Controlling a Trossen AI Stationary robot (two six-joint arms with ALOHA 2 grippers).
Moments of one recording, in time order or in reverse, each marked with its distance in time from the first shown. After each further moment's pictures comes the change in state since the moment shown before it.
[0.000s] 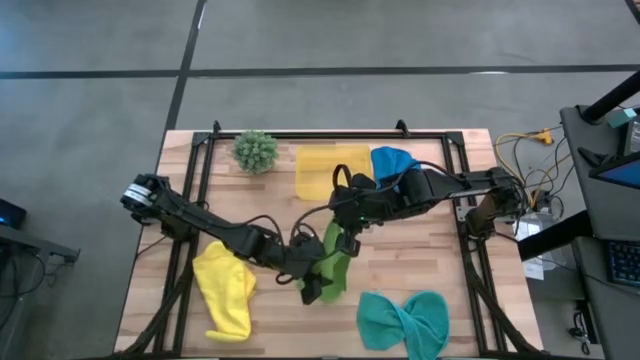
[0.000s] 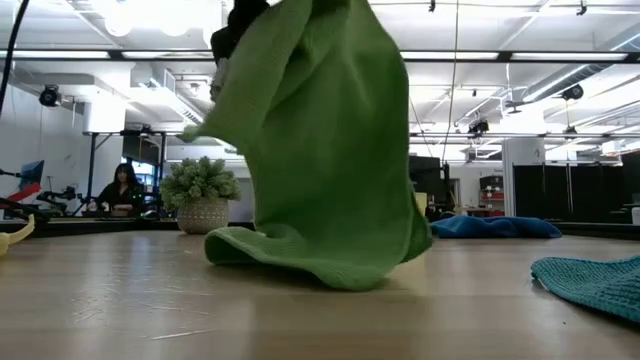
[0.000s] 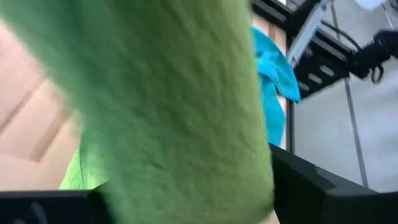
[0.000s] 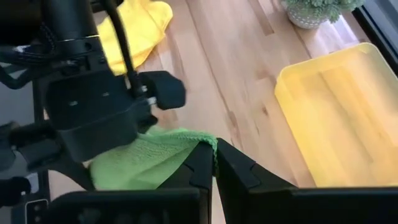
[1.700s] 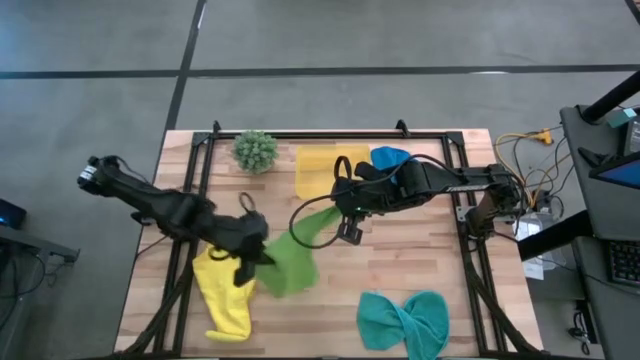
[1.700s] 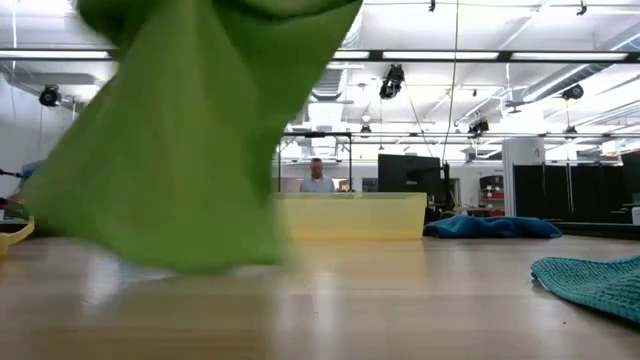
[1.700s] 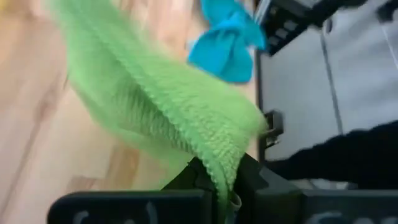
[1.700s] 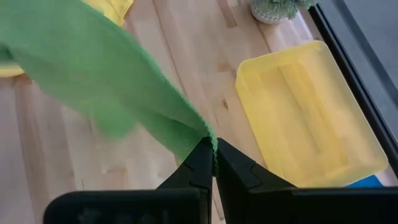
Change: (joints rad) left arm -0.021 -0.521 -0.062 -0.507 0.048 0.039; right arm -0.045 0.000 0.000 -0.075 0.069 -0.071
